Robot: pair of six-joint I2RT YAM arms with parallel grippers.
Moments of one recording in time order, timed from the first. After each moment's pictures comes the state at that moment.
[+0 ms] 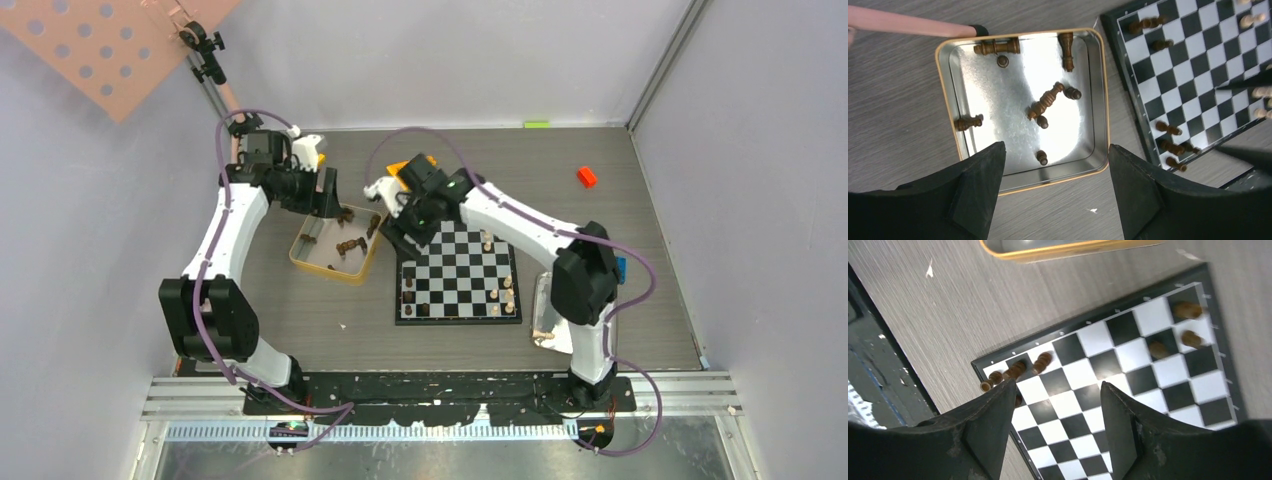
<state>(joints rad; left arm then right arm) -0.01 1.54 1.42 -0.83 0.43 0.16 0.83 1.98 1.74 -0.82 -0.27 -0.24</state>
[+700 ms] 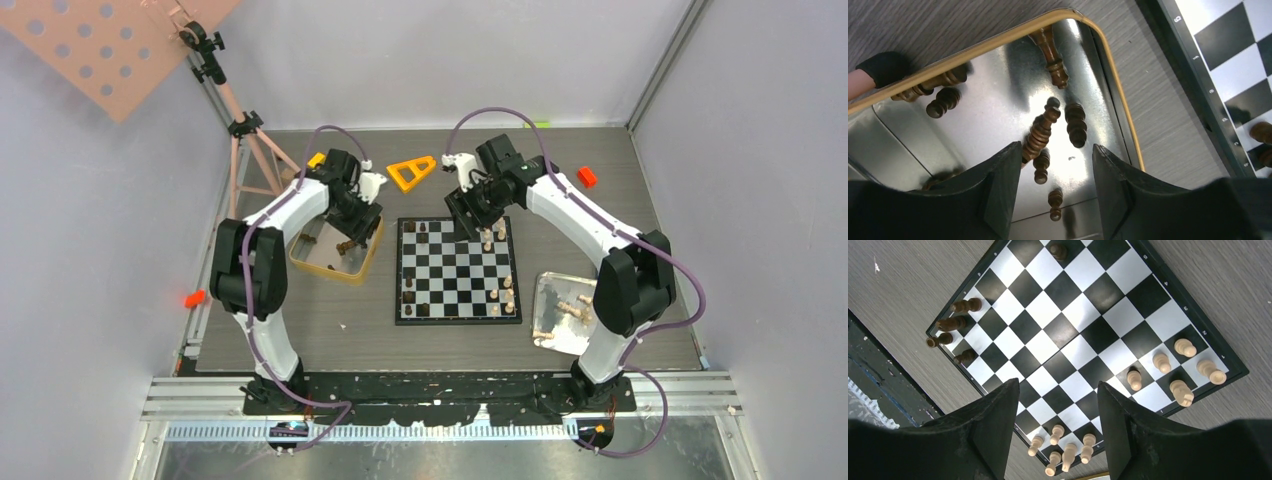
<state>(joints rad) -0.26 1.83 1.37 -0.75 0.18 0.38 0.49 1.74 1.51 -0.81 -0.37 -0.19</state>
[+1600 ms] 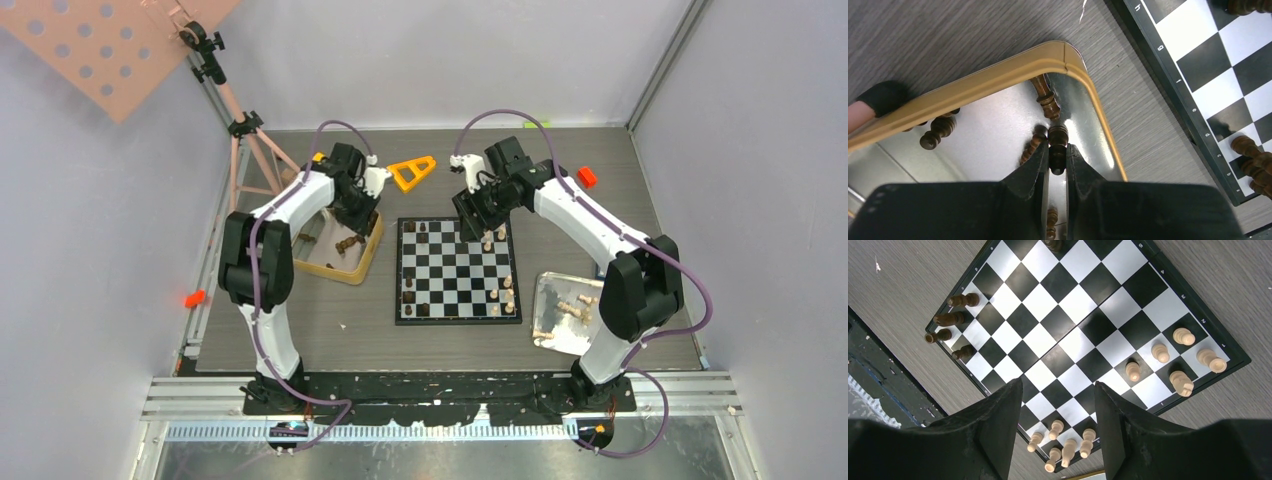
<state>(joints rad) -0.27 1.92 1.46 -0.77 0.21 0.36 0.46 1.69 1.44 -0.78 -0.39 -0.18</state>
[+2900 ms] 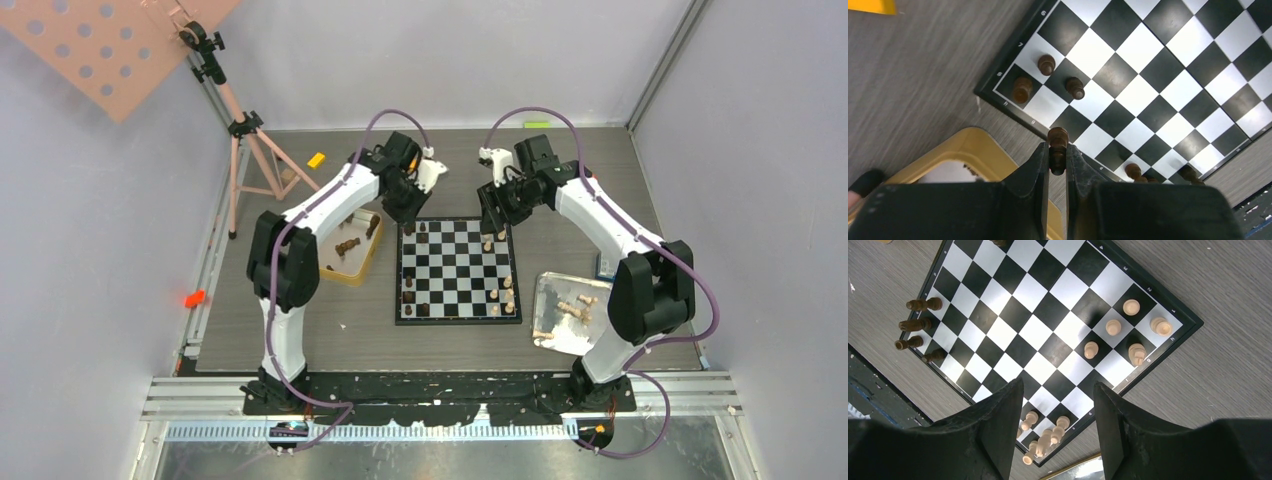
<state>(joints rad) -0.52 1.97 1.75 -0.89 0.22 0.29 0.32 1.65 1.37 -0.75 -0.40 -0.18</state>
